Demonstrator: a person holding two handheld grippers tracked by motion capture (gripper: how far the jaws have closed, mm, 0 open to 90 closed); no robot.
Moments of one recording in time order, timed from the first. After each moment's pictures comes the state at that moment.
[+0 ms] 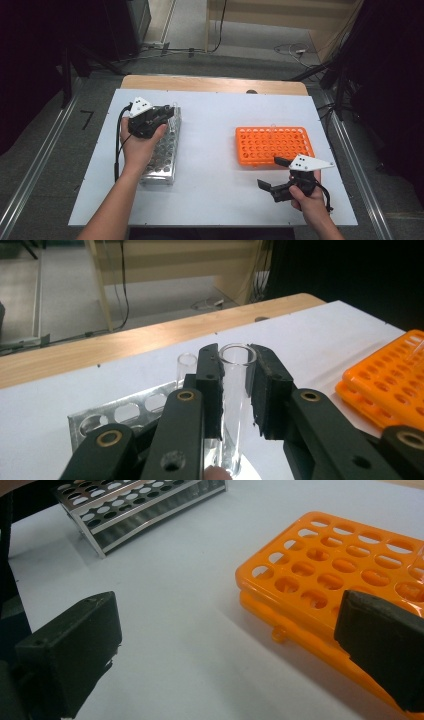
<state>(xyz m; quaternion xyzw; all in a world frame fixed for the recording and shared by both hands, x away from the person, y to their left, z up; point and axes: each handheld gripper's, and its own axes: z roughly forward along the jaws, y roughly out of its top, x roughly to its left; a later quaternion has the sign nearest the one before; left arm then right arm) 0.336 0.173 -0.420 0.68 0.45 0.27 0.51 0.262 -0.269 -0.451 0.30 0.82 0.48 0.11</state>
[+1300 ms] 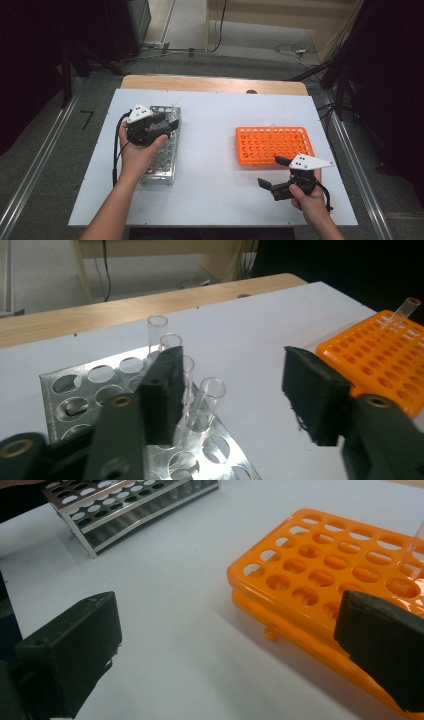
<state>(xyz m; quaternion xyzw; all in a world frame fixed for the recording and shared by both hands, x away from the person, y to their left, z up) 0.314 0.173 -0.419 0.69 0.45 0.22 0.52 0.265 -0.270 -0.452 0.31 0.82 0.47 0.11</state>
